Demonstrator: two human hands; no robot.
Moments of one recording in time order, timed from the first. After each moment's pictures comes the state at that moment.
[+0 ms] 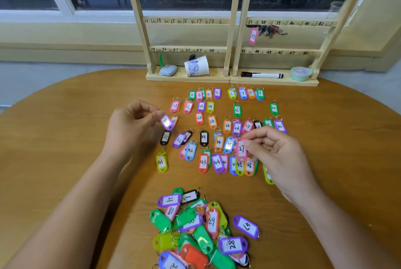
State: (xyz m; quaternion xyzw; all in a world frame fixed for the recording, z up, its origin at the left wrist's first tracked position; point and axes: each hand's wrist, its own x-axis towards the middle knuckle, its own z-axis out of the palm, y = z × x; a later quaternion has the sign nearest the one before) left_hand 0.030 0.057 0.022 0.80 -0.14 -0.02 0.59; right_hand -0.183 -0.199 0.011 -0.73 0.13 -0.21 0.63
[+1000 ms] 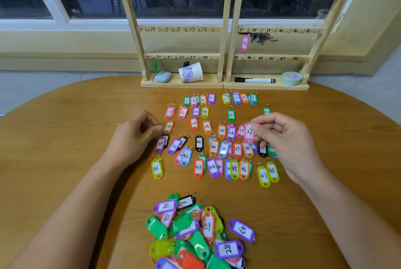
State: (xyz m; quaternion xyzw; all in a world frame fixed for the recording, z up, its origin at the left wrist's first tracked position) left_hand 0.048 0.063 0.003 0.87 -0.26 -0.02 0.41; right_hand -0.168 -0.238 0.032 -0.74 0.19 -0.24 0.60
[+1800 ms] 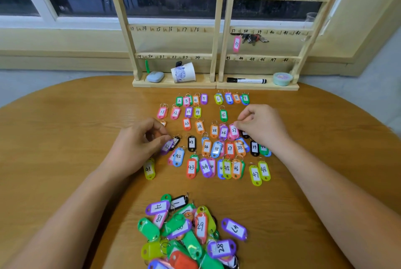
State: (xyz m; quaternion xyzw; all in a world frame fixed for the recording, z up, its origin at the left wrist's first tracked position) left_hand 0.017 0.051 0.009 0.86 -0.32 -0.03 0.40; right_hand -0.109 -0.261 0.030 -0.89 0.27 -0.14 0.33
